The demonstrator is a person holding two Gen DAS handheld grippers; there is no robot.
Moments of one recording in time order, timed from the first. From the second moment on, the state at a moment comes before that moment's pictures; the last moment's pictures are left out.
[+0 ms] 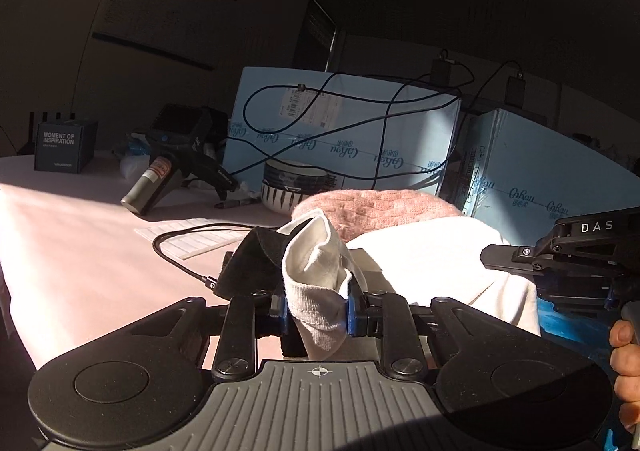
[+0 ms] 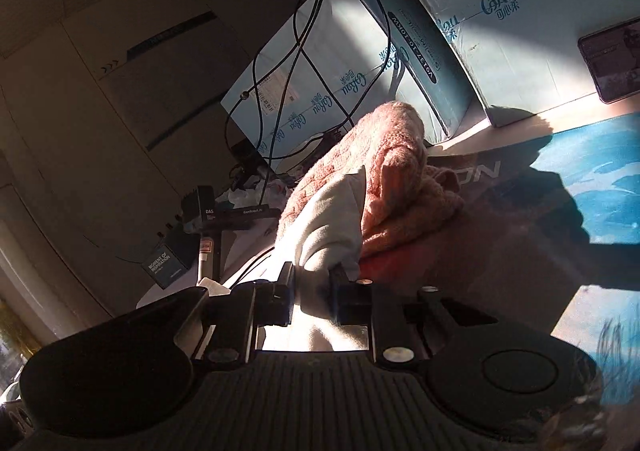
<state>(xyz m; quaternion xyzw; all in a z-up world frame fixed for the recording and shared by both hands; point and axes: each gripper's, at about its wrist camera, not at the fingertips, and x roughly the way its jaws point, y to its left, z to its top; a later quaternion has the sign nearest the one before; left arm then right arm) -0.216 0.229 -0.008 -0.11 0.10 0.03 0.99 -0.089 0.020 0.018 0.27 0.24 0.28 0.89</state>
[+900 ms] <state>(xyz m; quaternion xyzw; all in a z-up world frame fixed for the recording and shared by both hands) -0.174 0.164 -0.019 -0.19 0.18 -0.16 0.95 -0.217 -0.175 0.011 0.19 0.13 -0.02 0.97</state>
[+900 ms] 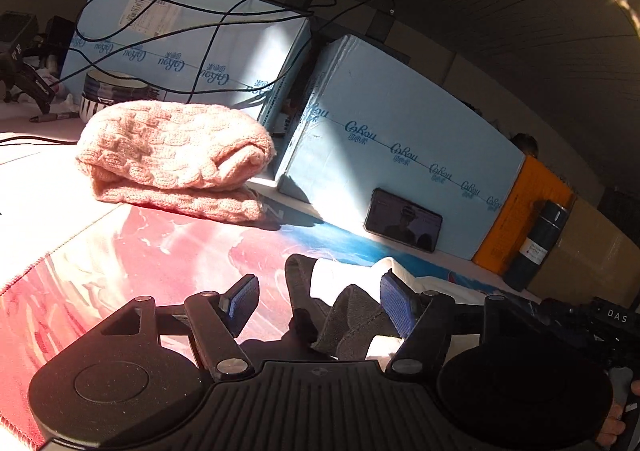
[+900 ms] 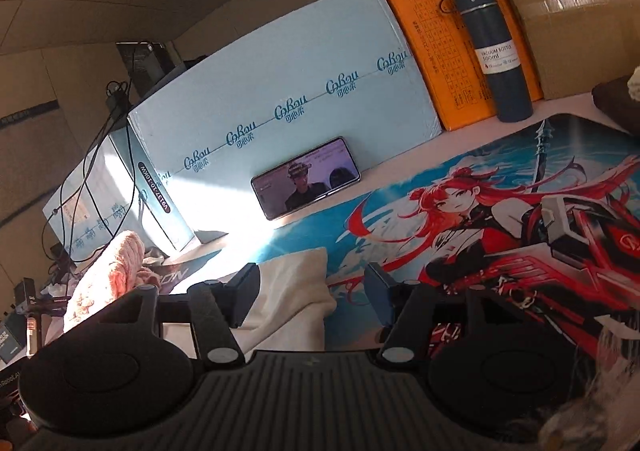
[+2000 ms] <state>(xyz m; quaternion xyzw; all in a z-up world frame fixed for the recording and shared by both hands) -0.055 0.126 -0.027 -0.21 0.33 -0.31 0.87 -0.200 -0.016 0.003 -0.04 0.23 0.21 0.95</state>
